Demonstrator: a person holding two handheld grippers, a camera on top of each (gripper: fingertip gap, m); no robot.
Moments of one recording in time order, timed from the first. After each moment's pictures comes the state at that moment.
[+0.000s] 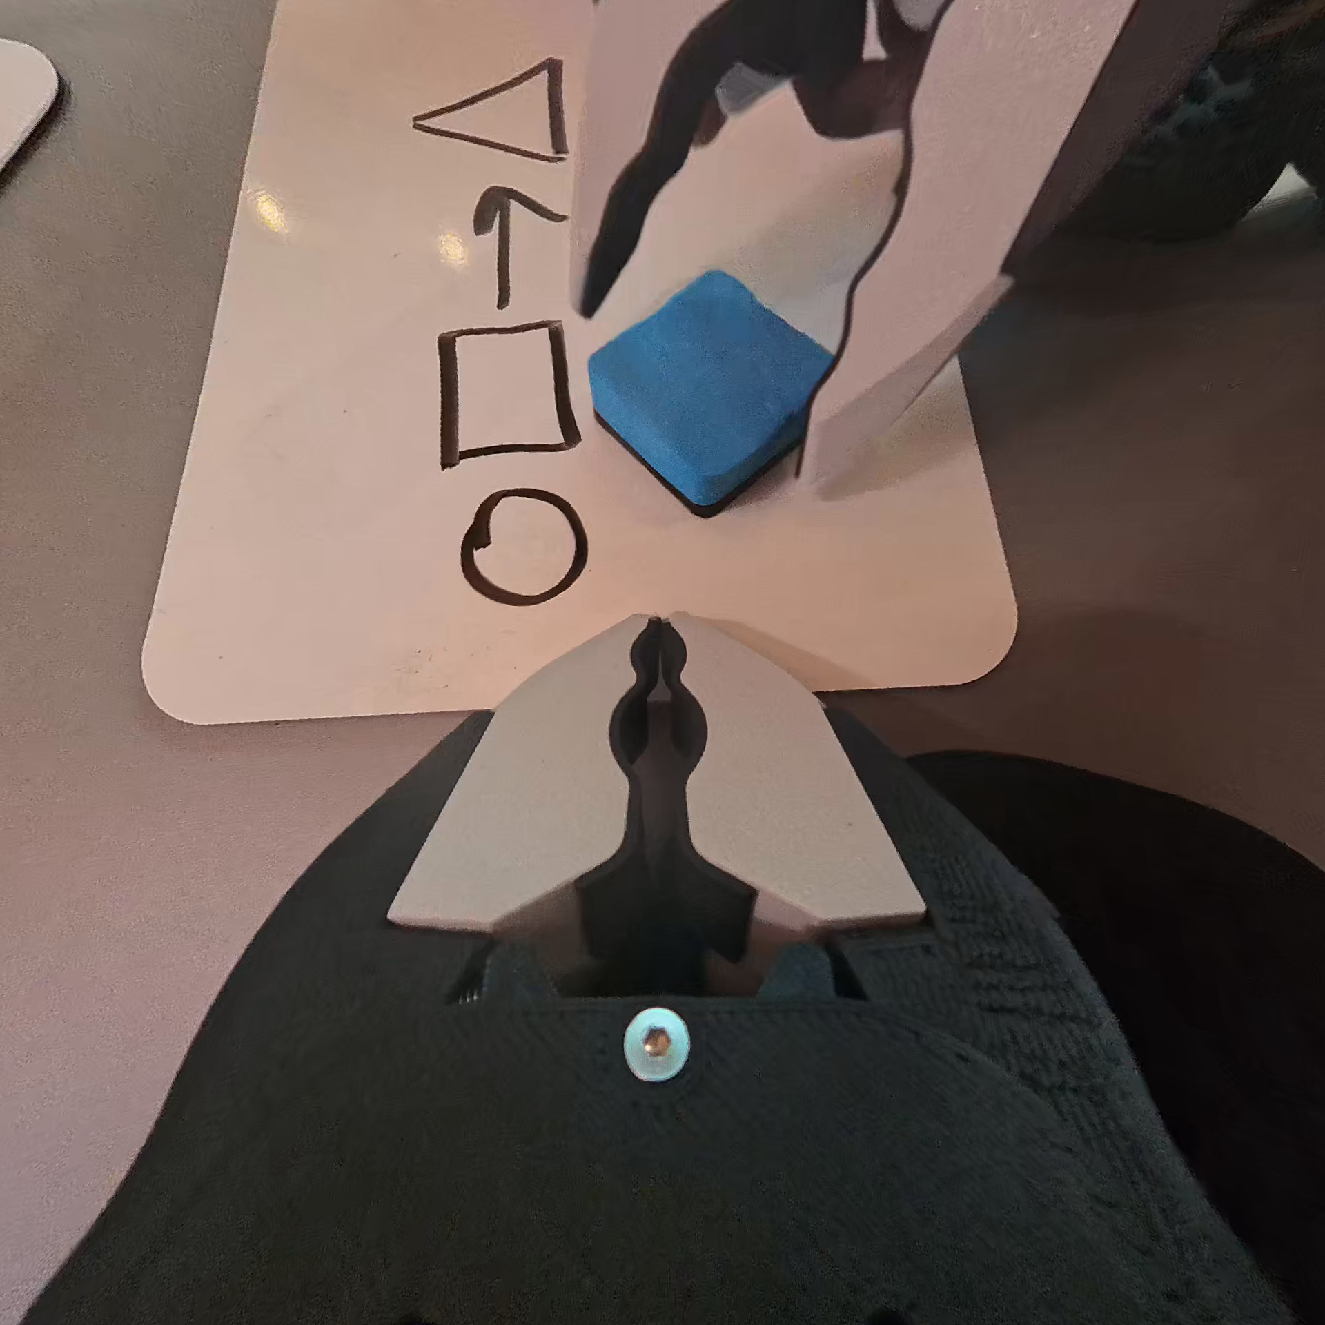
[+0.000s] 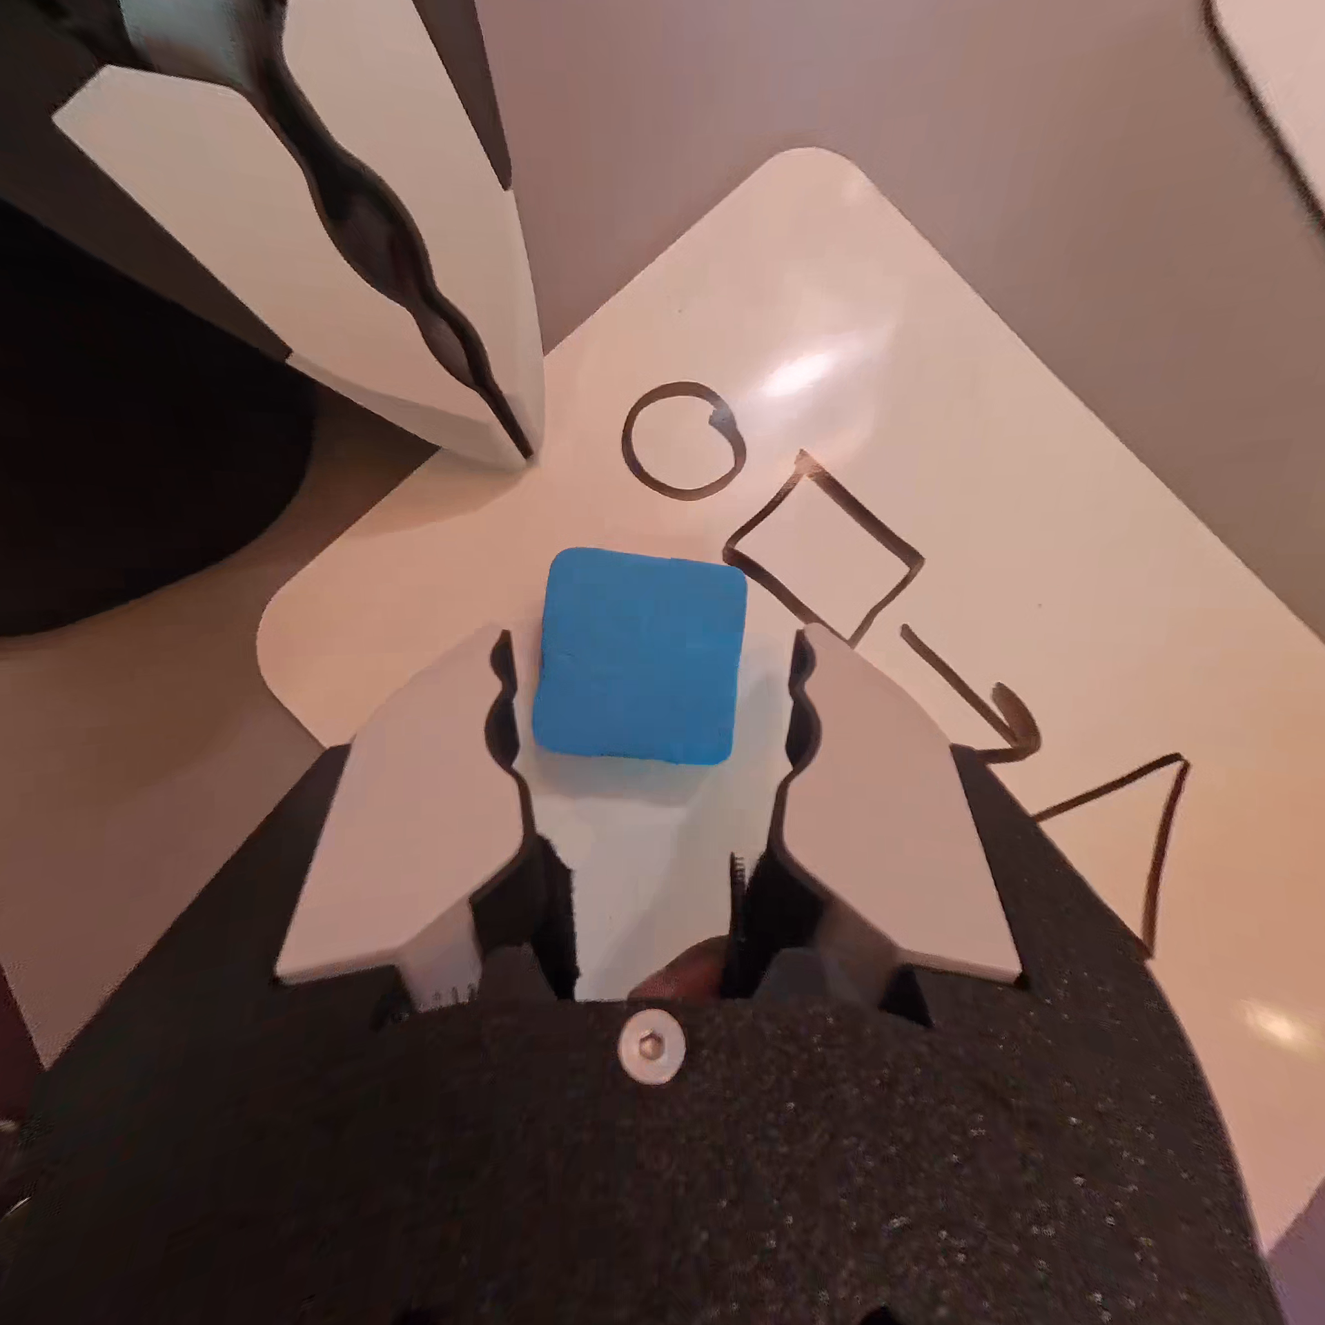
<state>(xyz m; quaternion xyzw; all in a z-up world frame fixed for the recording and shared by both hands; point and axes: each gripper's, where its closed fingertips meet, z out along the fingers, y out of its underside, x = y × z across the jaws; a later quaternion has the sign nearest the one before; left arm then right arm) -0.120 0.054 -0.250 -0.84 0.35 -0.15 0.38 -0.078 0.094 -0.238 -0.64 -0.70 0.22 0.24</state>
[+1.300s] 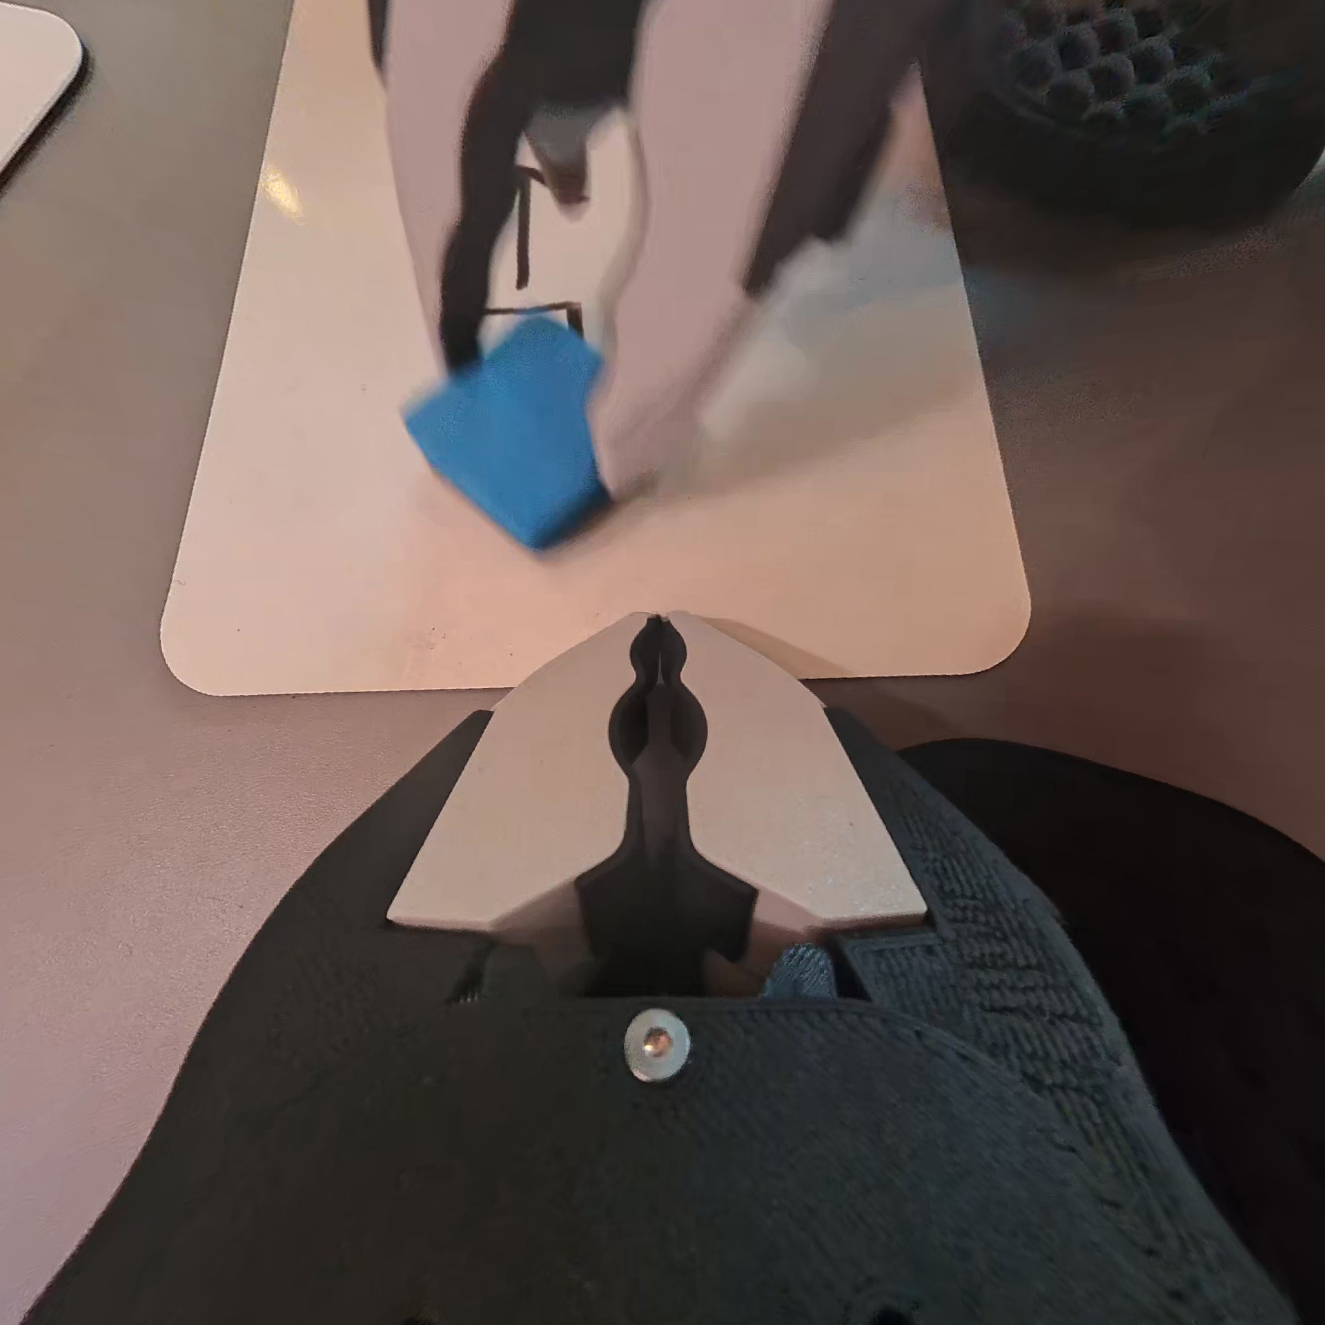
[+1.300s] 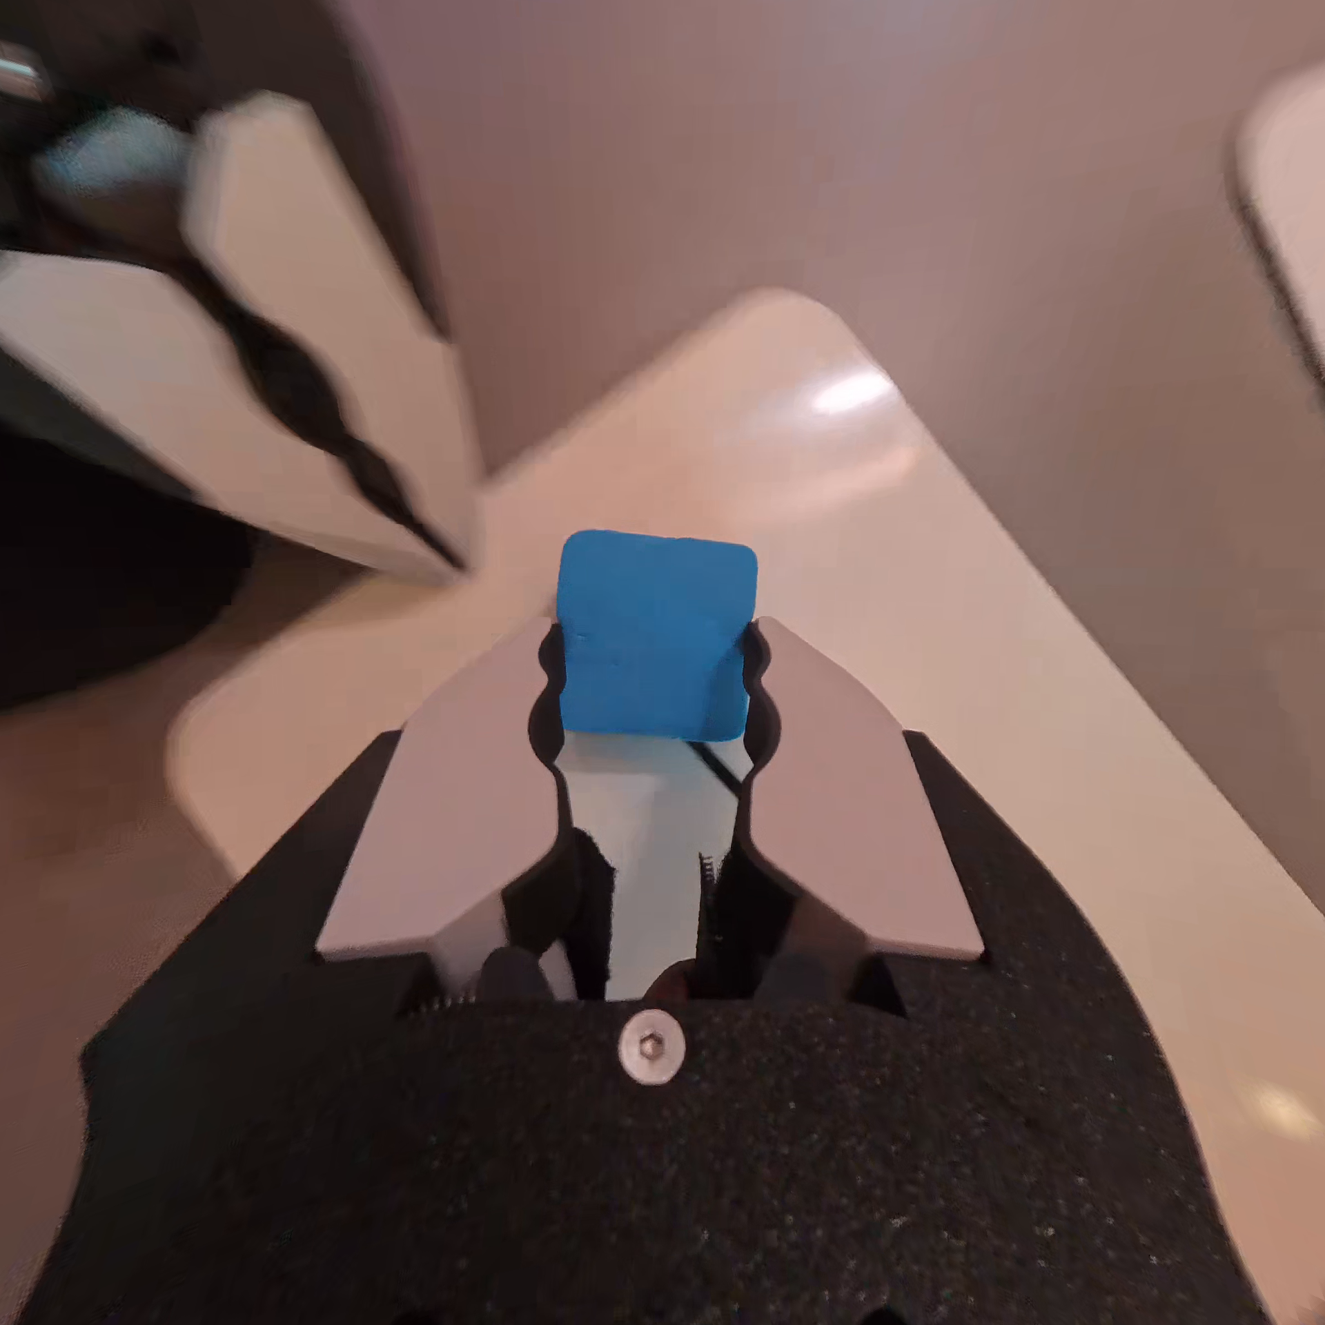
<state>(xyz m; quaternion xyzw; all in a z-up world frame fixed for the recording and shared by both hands) -0.125 0.053 -0.250 -0.85 0.34 -0.15 0.38 -0.120 0.121 -0.238 -0.61 -0.72 0.23 0.21</state>
